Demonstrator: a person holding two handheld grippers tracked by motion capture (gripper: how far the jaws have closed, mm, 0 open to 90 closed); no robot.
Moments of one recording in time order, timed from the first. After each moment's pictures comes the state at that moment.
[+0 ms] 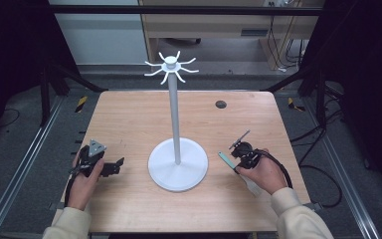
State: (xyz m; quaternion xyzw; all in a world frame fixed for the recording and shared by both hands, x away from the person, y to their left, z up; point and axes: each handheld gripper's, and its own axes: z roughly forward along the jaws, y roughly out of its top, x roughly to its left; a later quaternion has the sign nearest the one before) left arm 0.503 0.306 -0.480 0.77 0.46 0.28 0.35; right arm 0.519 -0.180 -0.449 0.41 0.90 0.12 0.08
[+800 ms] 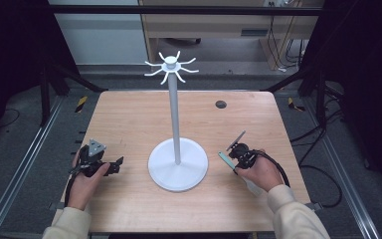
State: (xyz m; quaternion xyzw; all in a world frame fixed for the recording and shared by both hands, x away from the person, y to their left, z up) left arm 0.503 0.306 -0.479 0.77 0.46 0.29 0.34; right arm 0.528 -0.178 -0.464 0.39 0.91 0.10 0.07
